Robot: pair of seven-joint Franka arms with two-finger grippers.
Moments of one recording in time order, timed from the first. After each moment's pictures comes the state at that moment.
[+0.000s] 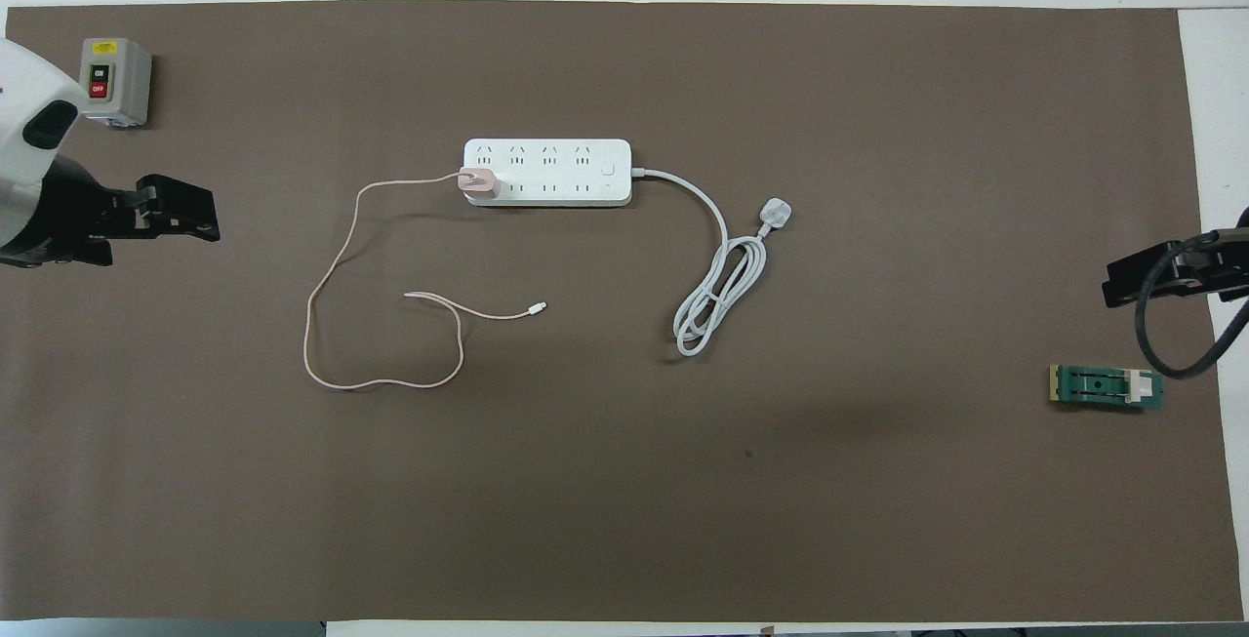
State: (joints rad) left arm -0.19 -0.03 0.04 -1.70 0.00 1.69 -0.36; right arm -0.05 -0.06 -0.01 -1.69 -0.04 1.49 -0.06
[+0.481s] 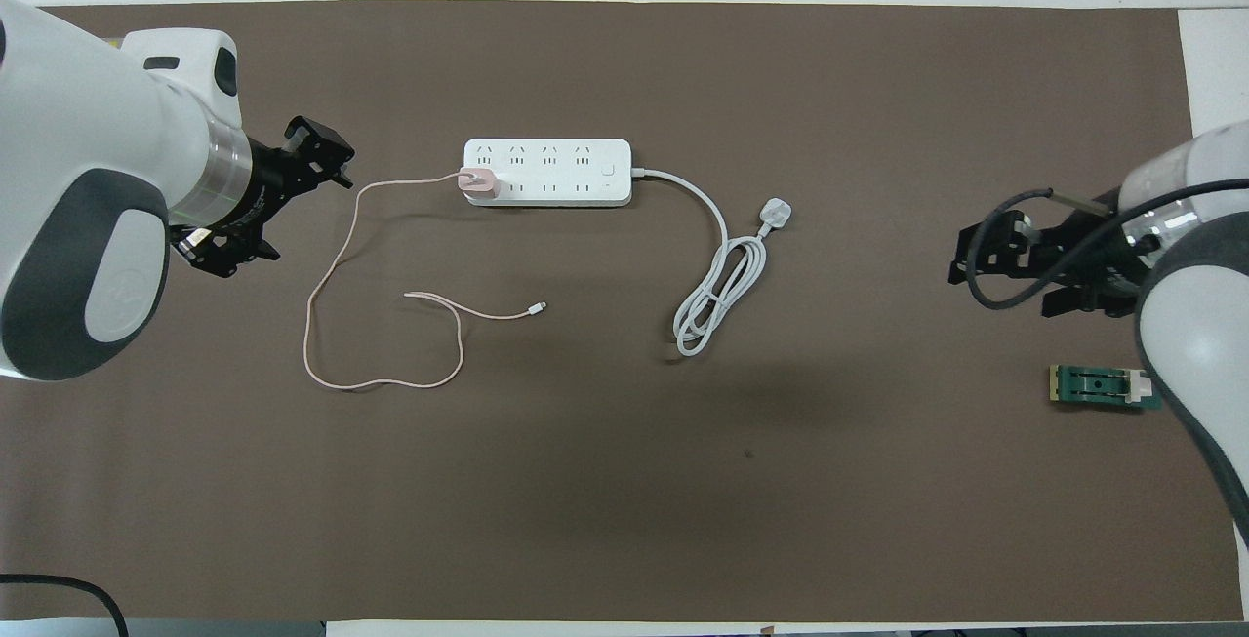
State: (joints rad) left arm -0.33 0.08 0.03 -1.70 -0.01 1.84 -1.09; right arm 0.04 -0.02 0.01 -1.81 0.22 1.65 0.42
